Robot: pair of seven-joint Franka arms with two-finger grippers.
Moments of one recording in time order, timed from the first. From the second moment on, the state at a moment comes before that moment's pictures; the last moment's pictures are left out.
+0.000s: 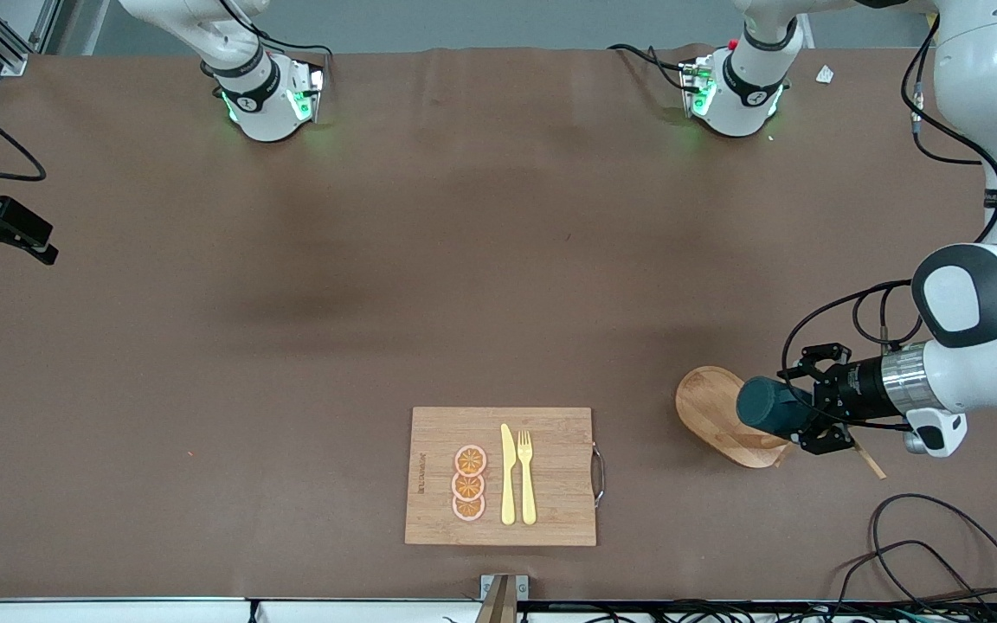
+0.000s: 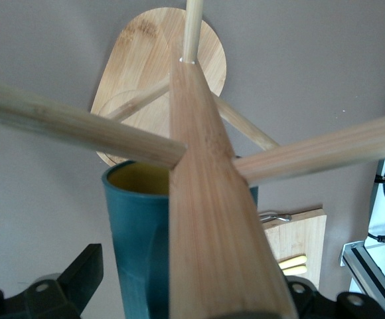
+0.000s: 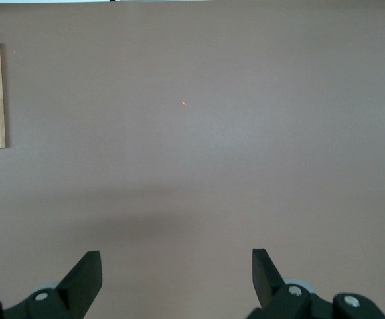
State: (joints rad) left arm 0.08 0.58 -0.13 -1.41 -0.43 1.96 -1.16; right arm 0.06 -0.03 -0.11 -1.63 -0.04 1.71 -0.02
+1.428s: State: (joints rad) left arm -0.16 0.55 -0.14 -1.39 -0.18 1.98 -1.36; right arm 0.06 -0.03 -0.11 -1.63 -0.04 1.71 -0.02
